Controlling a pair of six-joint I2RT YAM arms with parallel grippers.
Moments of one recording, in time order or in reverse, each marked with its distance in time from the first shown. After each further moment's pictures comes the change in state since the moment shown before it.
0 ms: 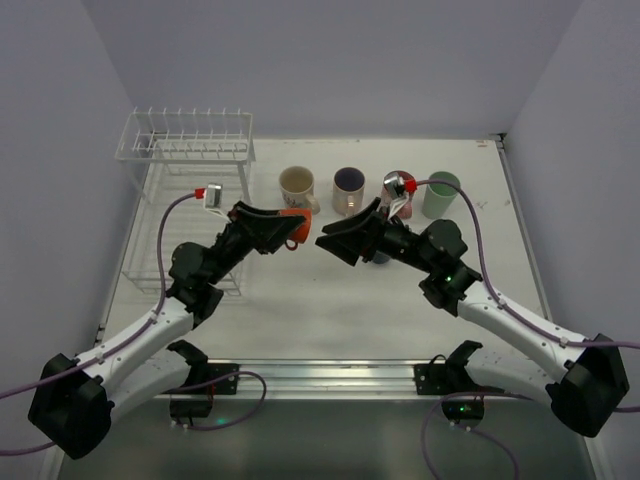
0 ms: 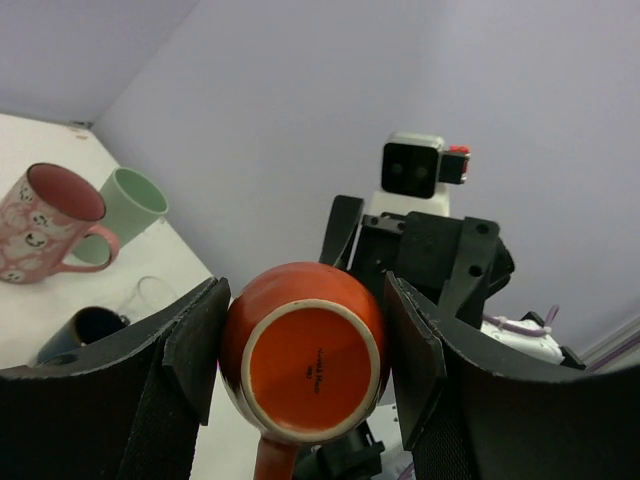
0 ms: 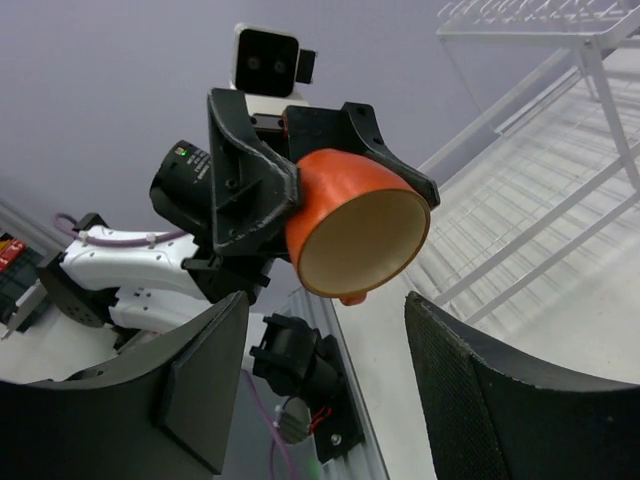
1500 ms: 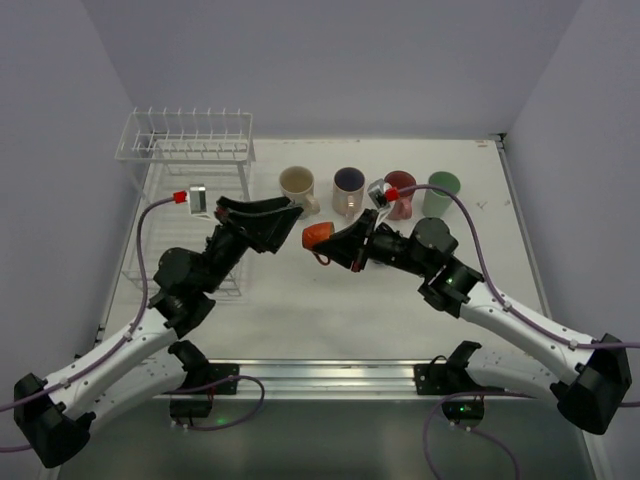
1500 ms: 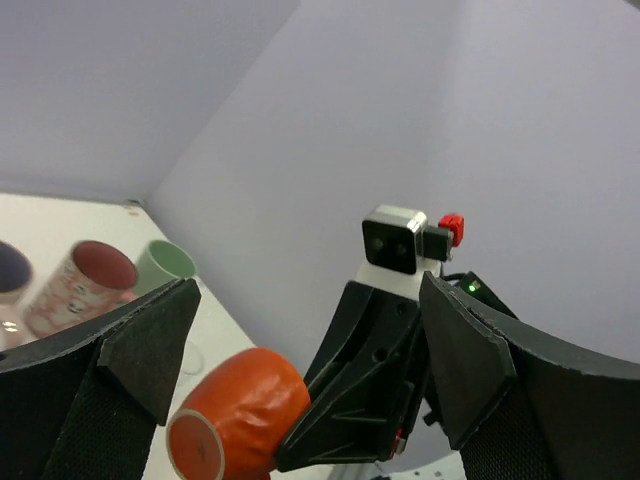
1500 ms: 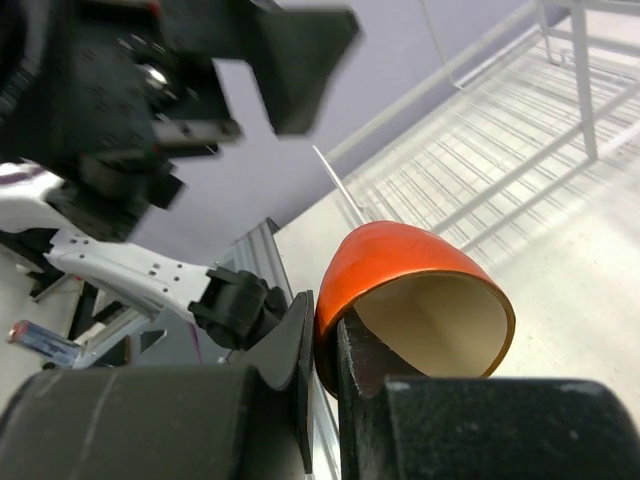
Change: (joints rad) left arm -0.195 -0.122 0.100 -0.182 -0.315 0.177; right arm 0.094 0.019 0.081 -0.217 0.047 -0.215
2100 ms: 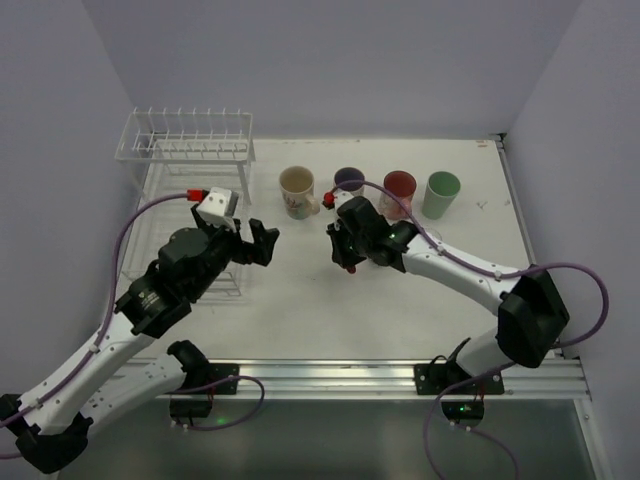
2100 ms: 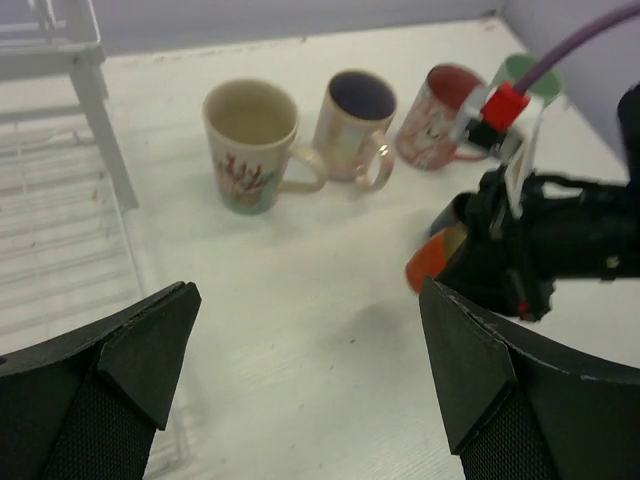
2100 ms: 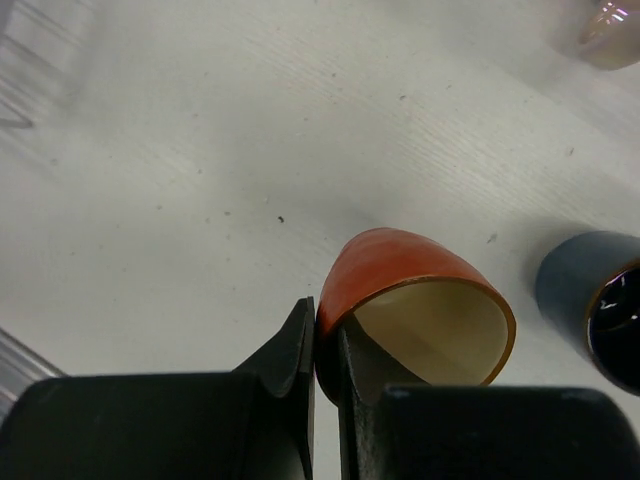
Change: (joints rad) left arm 0.000 -0.064 0.317 -0.995 -0.280 0.578; right arm 0.000 0.432 0.299 -0.764 0.422 -0.277
